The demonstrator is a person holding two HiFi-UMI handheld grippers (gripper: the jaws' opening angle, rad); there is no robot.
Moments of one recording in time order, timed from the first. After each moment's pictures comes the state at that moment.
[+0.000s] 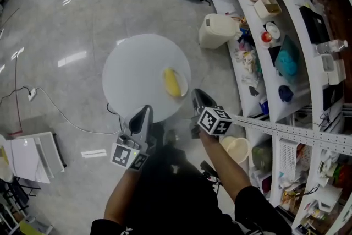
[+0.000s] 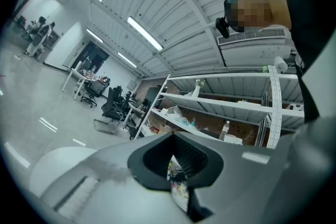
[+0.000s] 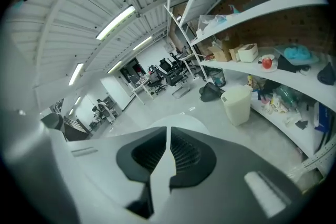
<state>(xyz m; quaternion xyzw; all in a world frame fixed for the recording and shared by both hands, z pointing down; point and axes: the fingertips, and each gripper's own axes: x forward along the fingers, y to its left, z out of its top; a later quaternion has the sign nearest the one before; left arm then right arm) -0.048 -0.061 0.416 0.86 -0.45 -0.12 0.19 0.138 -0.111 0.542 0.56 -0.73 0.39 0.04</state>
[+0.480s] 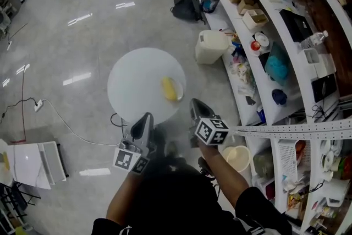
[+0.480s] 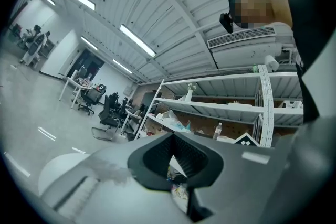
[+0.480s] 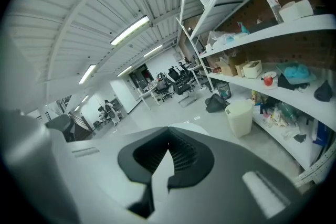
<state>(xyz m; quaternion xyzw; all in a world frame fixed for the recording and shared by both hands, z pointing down) -0.035 0.005 0.369 0.87 -0.45 -0.13 0.15 0.139 -0.048 0.465 0.56 -0.76 0.33 0.02</state>
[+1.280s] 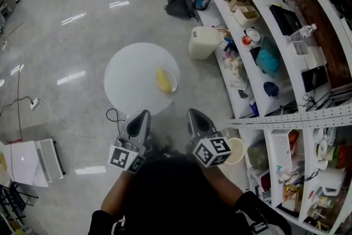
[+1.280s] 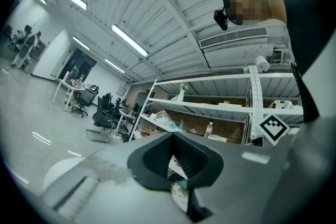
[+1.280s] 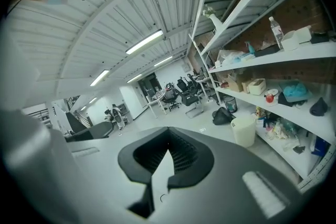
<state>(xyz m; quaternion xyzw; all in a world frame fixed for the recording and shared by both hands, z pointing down) -0.032 0.046 0.327 0.89 -0.43 -0.11 0.14 0.117 0.050 0.361 0.55 -0.79 0.26 -0.01</state>
